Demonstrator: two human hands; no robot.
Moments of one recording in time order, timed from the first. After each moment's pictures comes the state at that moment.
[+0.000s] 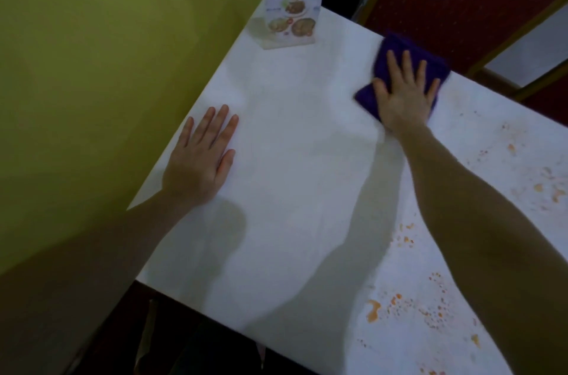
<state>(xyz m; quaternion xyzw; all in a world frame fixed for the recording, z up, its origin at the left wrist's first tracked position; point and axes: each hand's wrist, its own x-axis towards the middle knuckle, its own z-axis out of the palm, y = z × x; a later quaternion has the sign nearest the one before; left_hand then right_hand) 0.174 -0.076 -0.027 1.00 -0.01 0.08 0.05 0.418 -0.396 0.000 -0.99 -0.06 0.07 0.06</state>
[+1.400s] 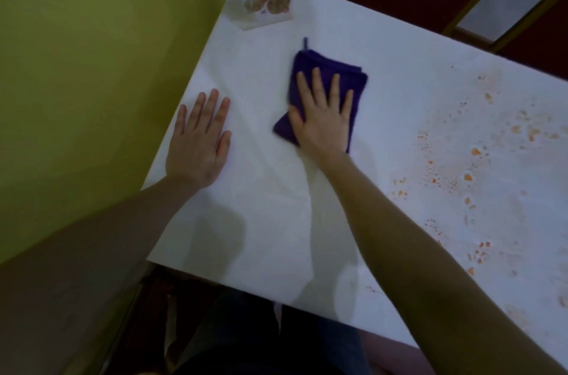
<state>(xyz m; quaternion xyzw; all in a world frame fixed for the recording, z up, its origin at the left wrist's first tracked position) 0.178 -0.078 -0.020 1.00 0.00 0.00 0.06 0.270 -0.306 -0.004 -0.99 -0.12 0.06 0.05</state>
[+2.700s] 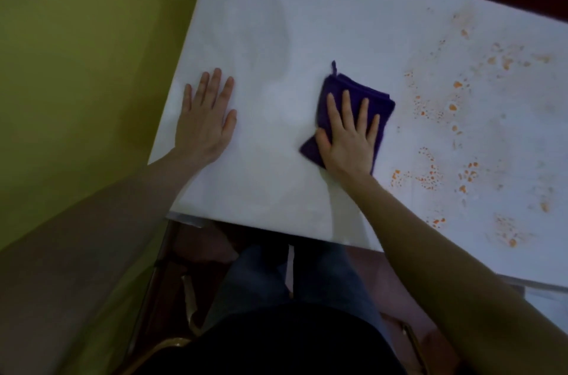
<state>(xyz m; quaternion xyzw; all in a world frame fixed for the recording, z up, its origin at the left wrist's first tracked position) 0.131 -0.077 -0.020 0.99 -0.05 -0.05 0.09 0.120 -0.362 -0.004 -0.99 -0.02 0.09 0.05</state>
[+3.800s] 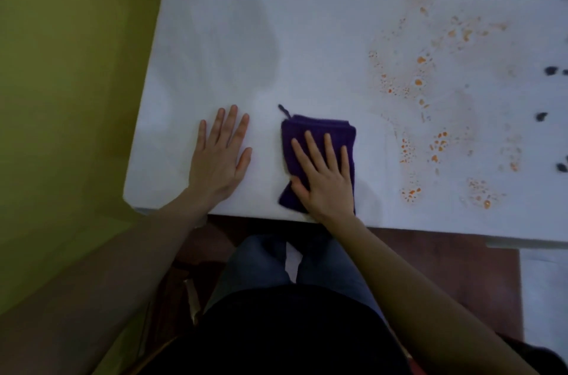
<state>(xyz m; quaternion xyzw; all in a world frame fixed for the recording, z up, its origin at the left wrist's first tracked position) 0.069 -0.149 -0.017 0.99 -0.14 -0.04 0.09 0.016 -0.386 -0.004 -0.99 -0.10 0.09 0.07</state>
